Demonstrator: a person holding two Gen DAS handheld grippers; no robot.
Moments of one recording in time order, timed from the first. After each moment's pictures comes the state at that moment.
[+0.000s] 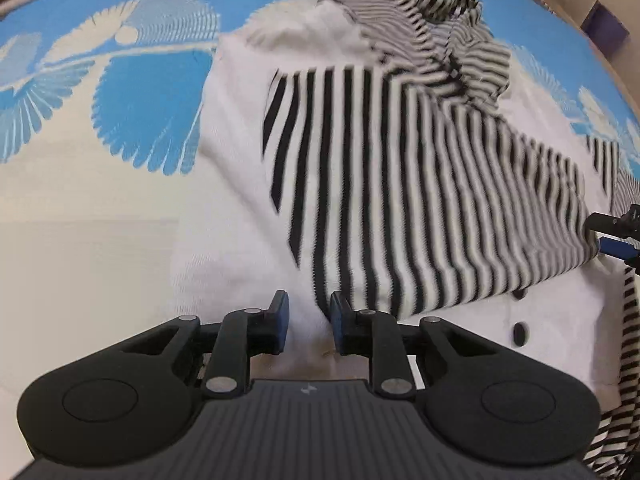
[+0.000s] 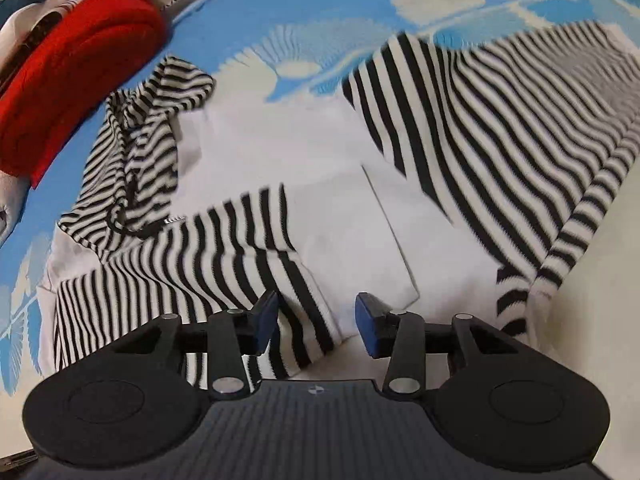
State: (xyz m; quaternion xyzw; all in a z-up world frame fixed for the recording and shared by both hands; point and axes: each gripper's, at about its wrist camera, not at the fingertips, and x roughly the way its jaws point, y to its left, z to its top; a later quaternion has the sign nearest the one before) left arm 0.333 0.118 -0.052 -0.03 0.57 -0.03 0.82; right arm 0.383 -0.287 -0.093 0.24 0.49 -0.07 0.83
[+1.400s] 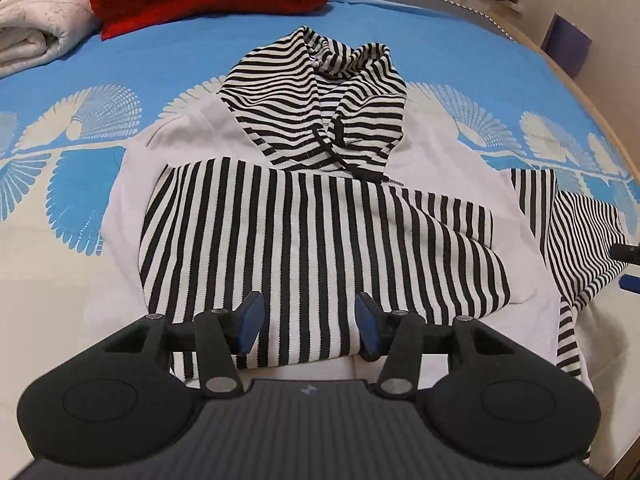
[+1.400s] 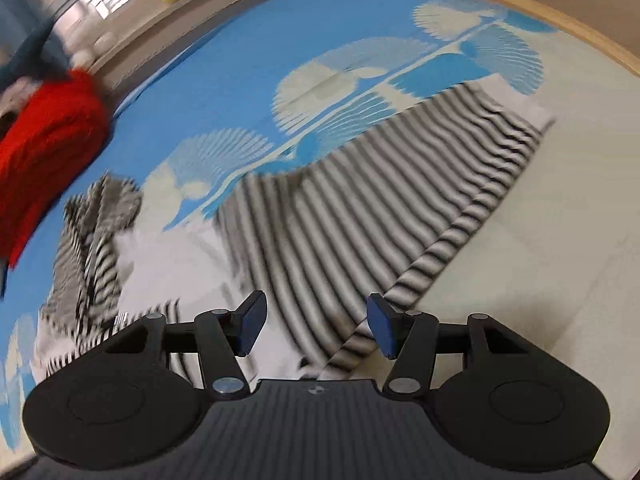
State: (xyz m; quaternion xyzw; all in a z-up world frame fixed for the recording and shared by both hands) left arm 0.336 0.006 0.004 -0.01 0.50 -0.04 0.86; right arm 0.324 -0.403 -0.045 0.27 0.43 -0.17 0.84
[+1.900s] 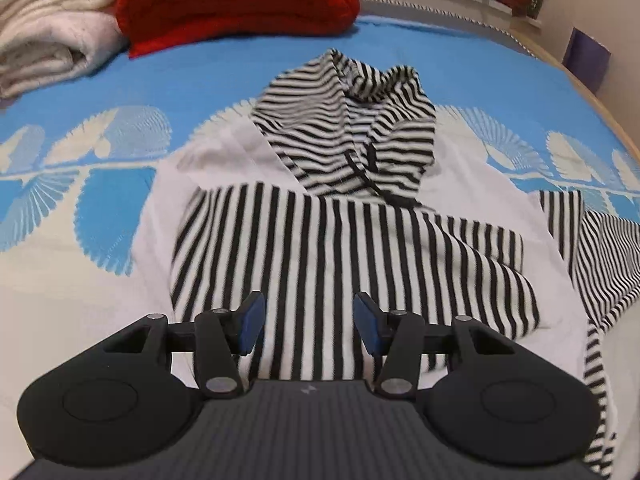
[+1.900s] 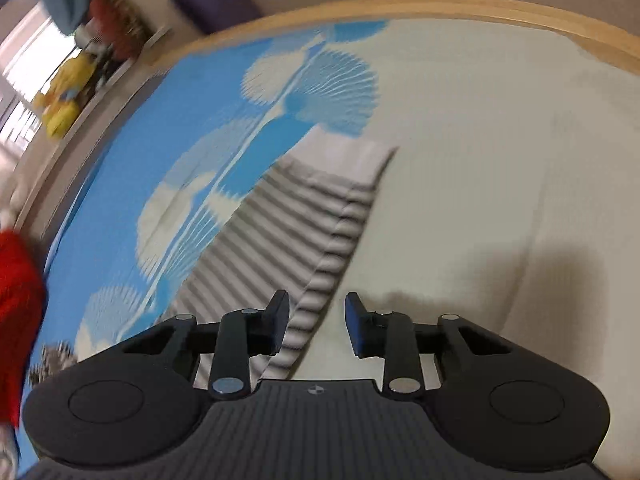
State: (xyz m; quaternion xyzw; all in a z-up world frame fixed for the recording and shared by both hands) left arm 0.340 0.014 0.004 0.00 0.47 0.00 0.88; right arm 0.276 -0.556 -0.077 0.40 0.33 -0.30 0.80
